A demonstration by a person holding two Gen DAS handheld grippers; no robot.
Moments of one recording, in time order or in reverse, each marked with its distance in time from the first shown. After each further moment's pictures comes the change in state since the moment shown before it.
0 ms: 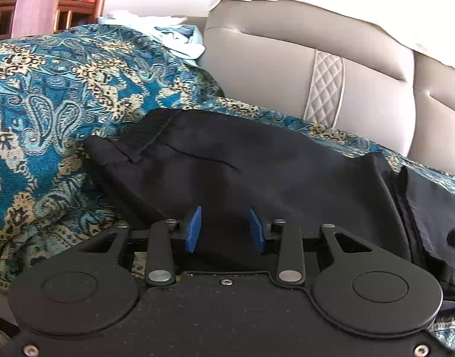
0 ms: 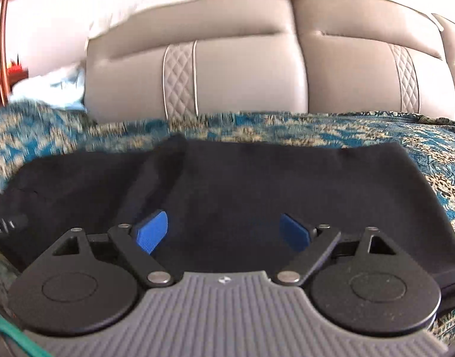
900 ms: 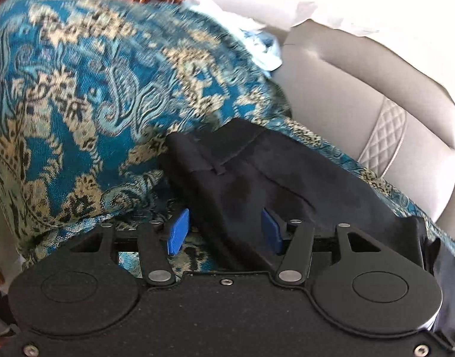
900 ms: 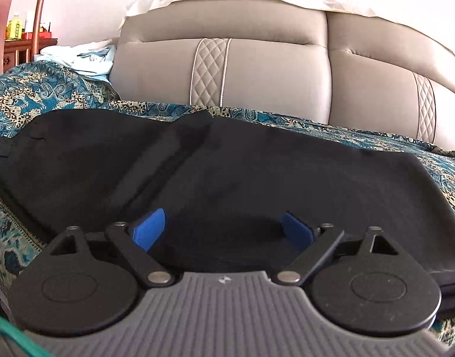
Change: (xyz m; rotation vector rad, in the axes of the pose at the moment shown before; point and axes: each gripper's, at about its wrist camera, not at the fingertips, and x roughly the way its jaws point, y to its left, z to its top) left arm 0.003 0.062 0.014 -0.300 -0.002 0.117; right arm -0.003 0.014 -0.039 -0.163 -0.062 0.031
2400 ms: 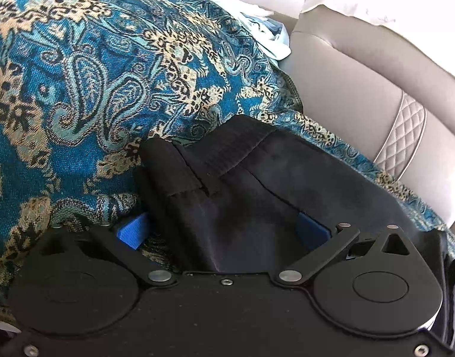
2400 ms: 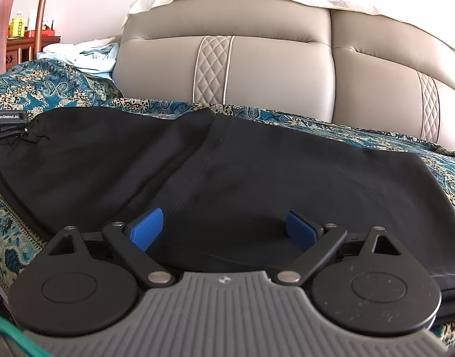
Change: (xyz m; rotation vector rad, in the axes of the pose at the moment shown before) left arm 0.058 -0.012 0.020 0.017 0.029 0.026; right arm 0.002 -0.005 0.002 -0.006 0.014 0.021
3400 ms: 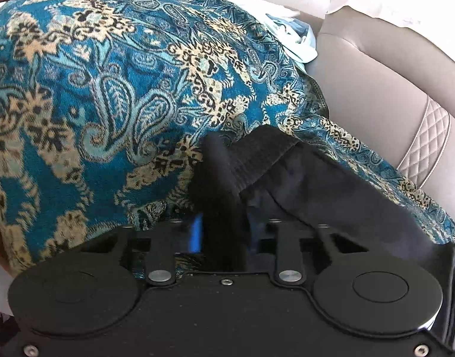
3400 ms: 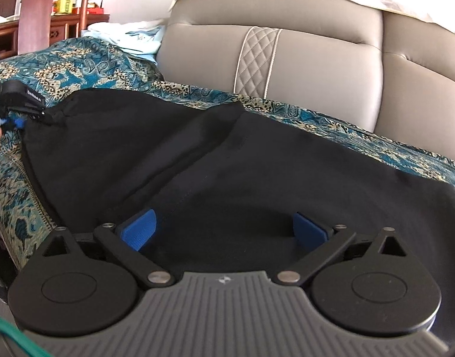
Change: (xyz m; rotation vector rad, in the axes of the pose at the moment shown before) left arm -0.017 -0.005 0.018 -0.041 0.024 0.128; right arm 0.012 -0.022 0.015 -0.144 0.057 0.194
